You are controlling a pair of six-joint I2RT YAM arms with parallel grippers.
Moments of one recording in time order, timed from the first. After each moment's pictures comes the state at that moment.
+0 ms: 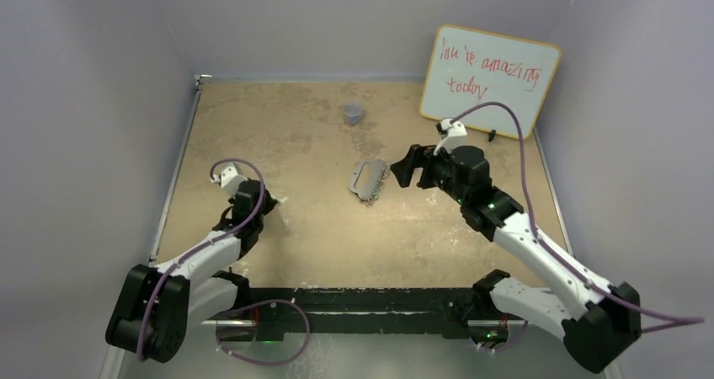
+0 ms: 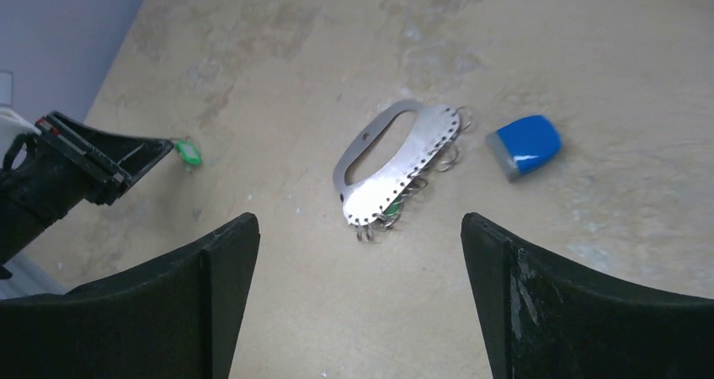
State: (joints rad) left arm -0.30 1.05 0.26 0.19 -0.45 -0.82; right arm 0.55 1.02 0.75 -0.10 -0.06 0.43
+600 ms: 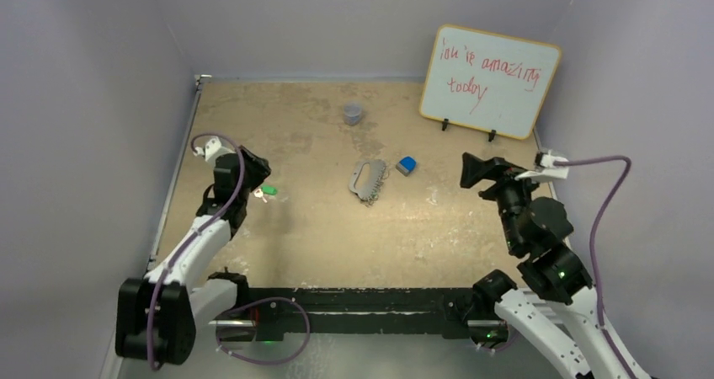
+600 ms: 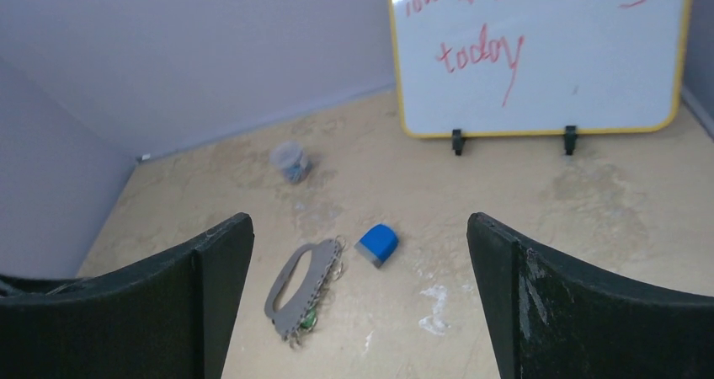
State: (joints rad) left arm -0.11 1.11 0.48 0.13 -0.23 -0.77; right arm 0.55 0.46 0.78 -0.34 0.47 0.38
